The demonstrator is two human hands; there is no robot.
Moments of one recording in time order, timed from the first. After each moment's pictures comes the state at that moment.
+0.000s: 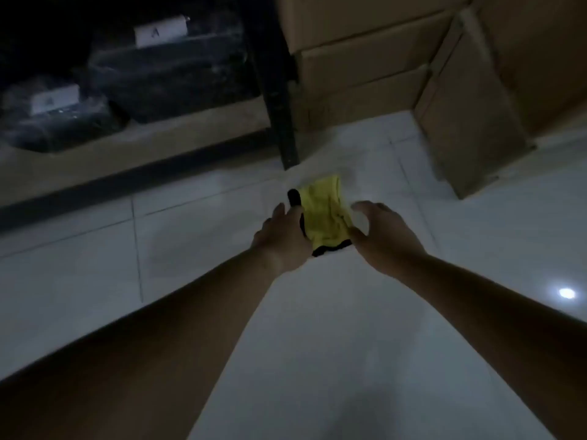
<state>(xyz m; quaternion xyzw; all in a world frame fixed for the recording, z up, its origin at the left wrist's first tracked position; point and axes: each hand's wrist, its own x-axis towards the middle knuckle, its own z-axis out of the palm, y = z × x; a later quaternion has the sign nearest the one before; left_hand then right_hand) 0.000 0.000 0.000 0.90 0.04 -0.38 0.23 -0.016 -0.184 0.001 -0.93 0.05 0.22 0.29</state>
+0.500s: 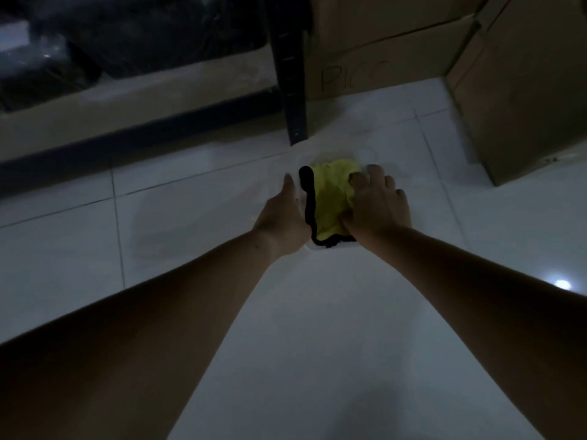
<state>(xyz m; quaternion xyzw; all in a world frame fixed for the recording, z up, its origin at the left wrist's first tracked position) 0.012 0.014 -0.049 0.85 0.13 -0.35 0.37 0.022 -0.151 -0.077 -0.99 -0.01 0.15 0.07</state>
